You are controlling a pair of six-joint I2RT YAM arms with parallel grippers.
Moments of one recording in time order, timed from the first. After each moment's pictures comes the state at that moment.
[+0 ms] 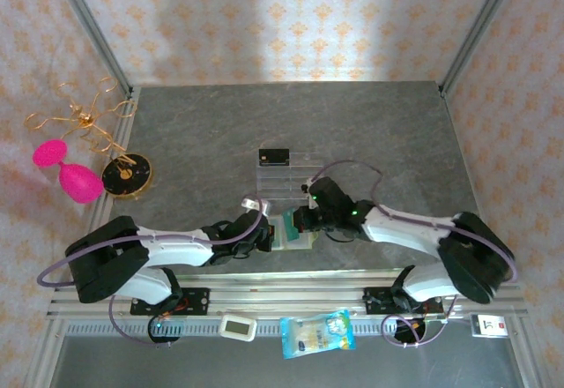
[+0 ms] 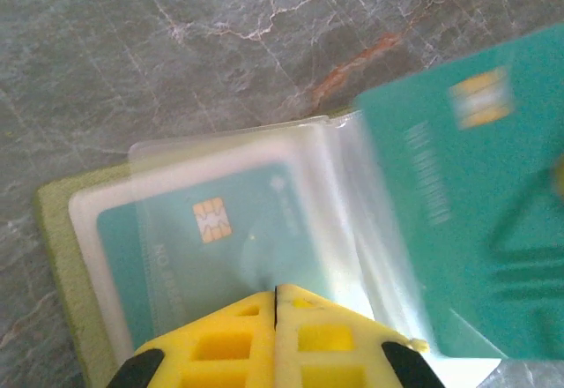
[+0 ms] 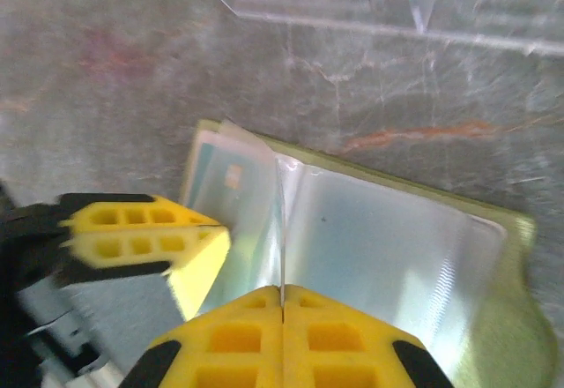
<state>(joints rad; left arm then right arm) -0.94 1.37 0.42 0.13 -0.16 -0.78 0.82 1.30 0.64 -0.14 -0.22 0.67</state>
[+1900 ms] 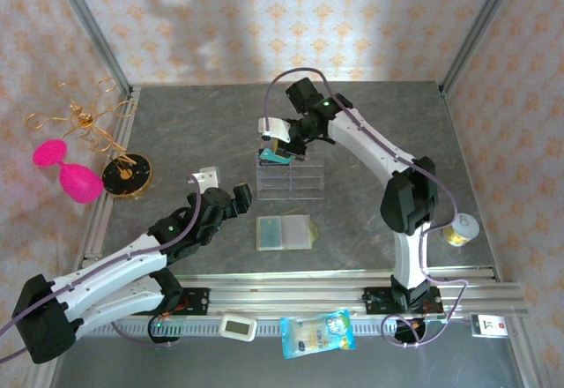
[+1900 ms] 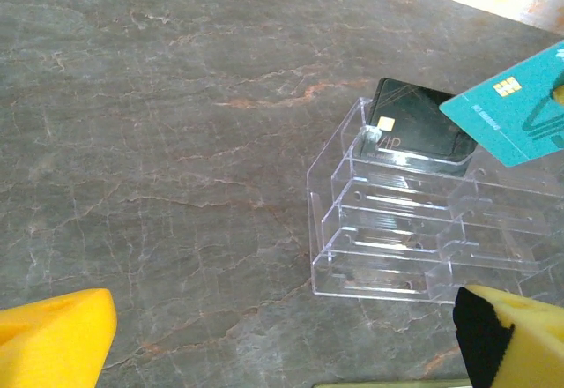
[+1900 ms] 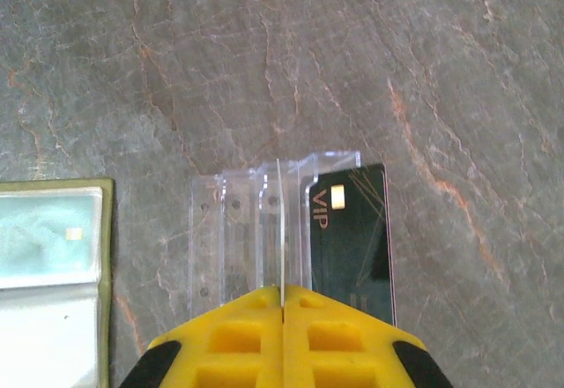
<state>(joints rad) -0.75 0.88 0.53 -0.29 -0.55 -0.72 0.60 1.99 1.90 -1.02 -0.45 -0.90</state>
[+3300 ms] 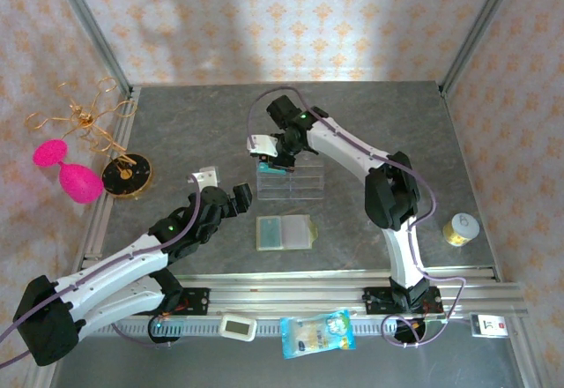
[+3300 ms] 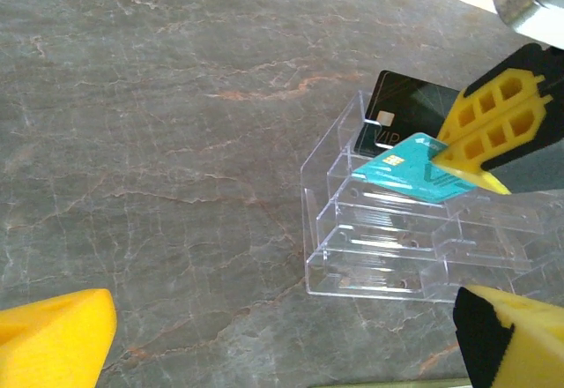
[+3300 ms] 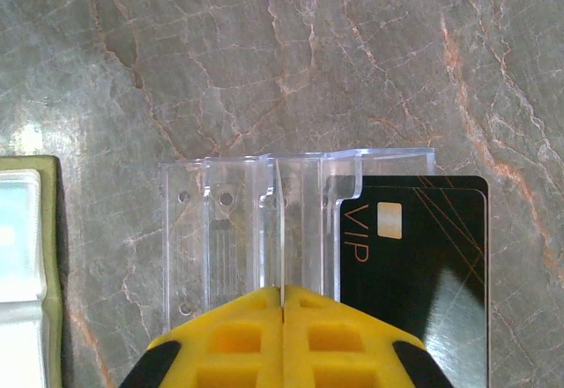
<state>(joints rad) -0.71 0.88 0.50 -0.23 -0.47 -0.71 0.67 2.10 1.88 -0.96 -0.29 -0.88</state>
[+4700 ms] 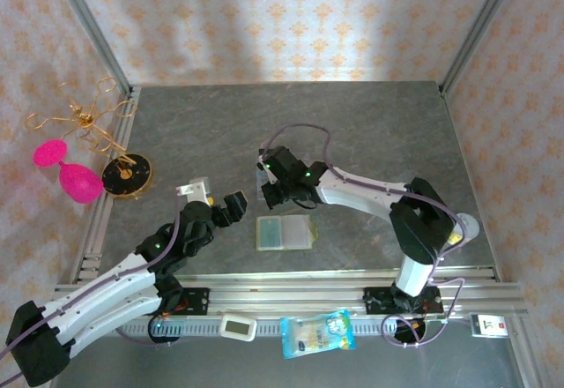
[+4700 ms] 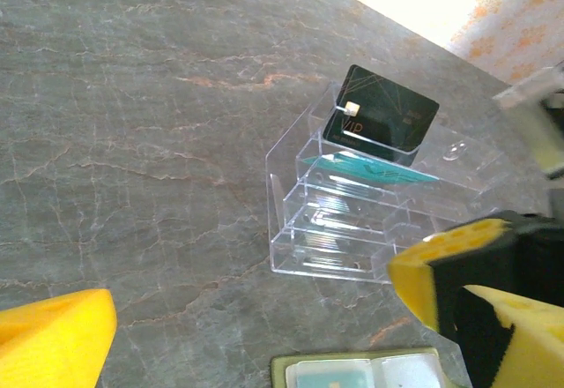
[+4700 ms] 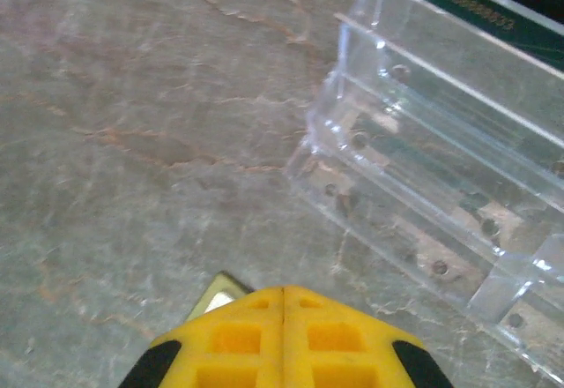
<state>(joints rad) -0.70 0.66 0.34 -0.16 -0.39 -0.78 0.88 1.77 1.26 -0.46 -0.05 0.31</state>
